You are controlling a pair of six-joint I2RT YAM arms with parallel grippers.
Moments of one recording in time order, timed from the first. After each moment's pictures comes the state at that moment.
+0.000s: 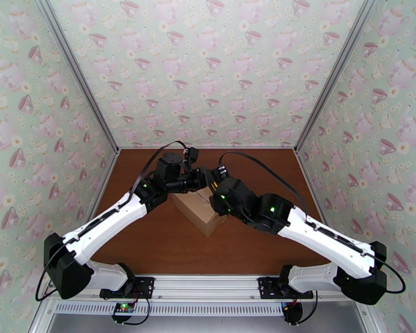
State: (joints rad) left arm -0.69 1.39 1.27 -0.23 0.42 -0.89; right arm 1.05 1.27 1.38 -0.86 0.41 0.37
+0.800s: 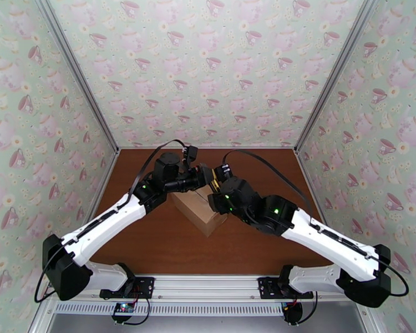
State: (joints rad) left arm -0.68 1.37 1.25 -0.17 0.42 -0.91; right arm 1.04 1.22 1.34 -0.79 0.42 0.39
